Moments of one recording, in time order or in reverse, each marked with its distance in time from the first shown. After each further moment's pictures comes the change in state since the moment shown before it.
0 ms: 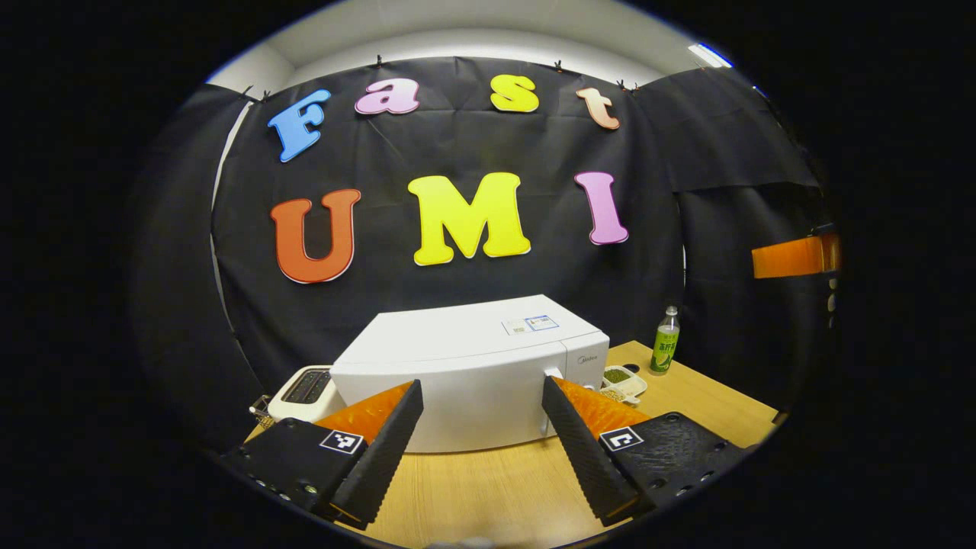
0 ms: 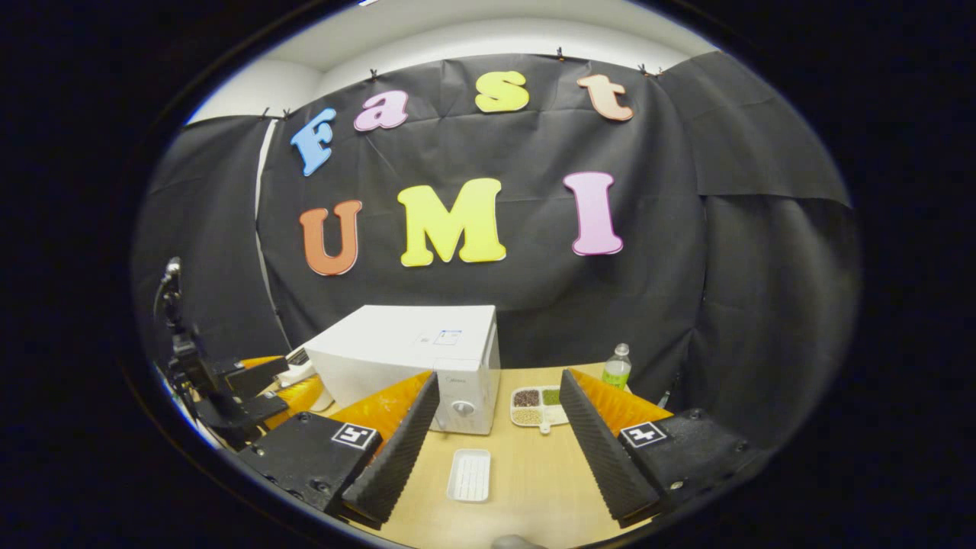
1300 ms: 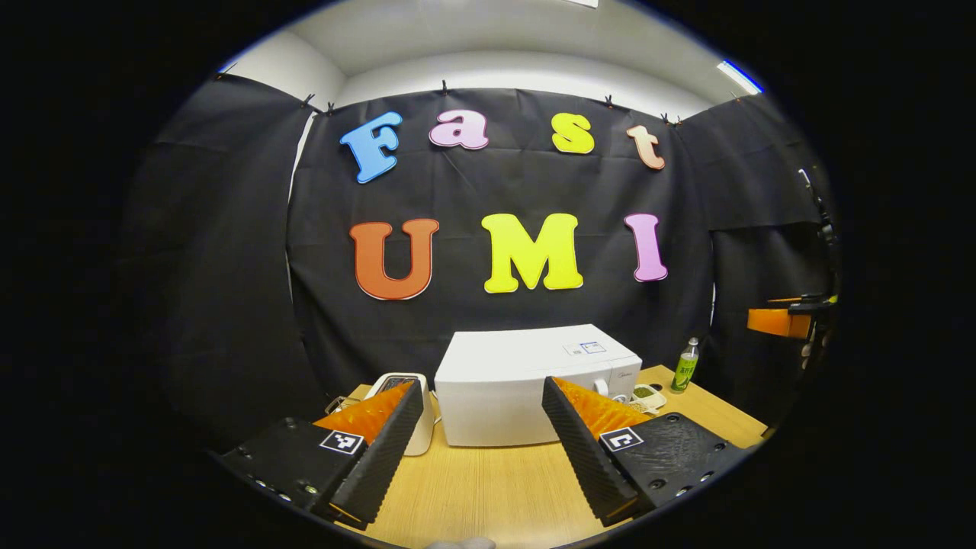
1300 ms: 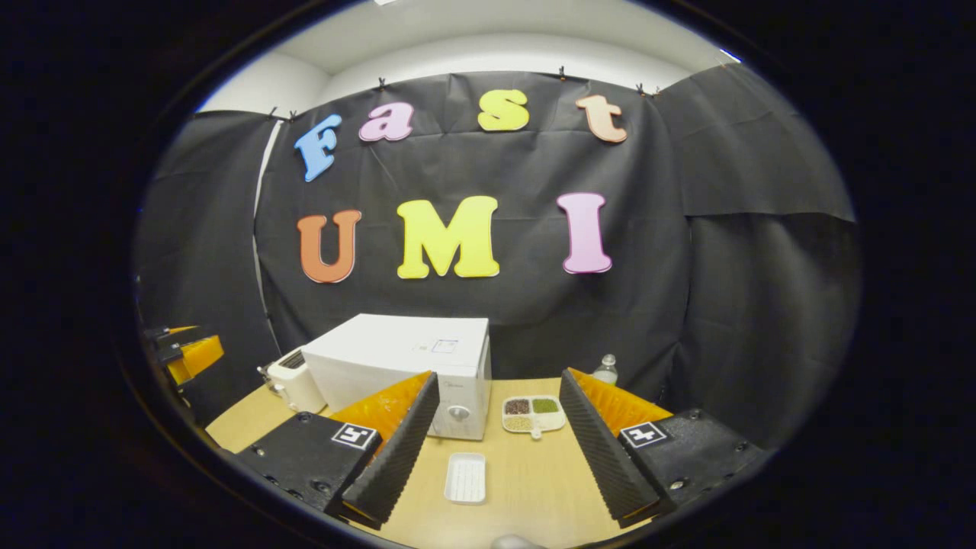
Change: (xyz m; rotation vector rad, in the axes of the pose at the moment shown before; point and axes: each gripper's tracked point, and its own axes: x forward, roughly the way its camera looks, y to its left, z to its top) left arm -0.106 0.085 0.037 -0.072 -0.062 0.143; right arm -0.027 0.008 0.006 -0.029 -0.069 -0.042
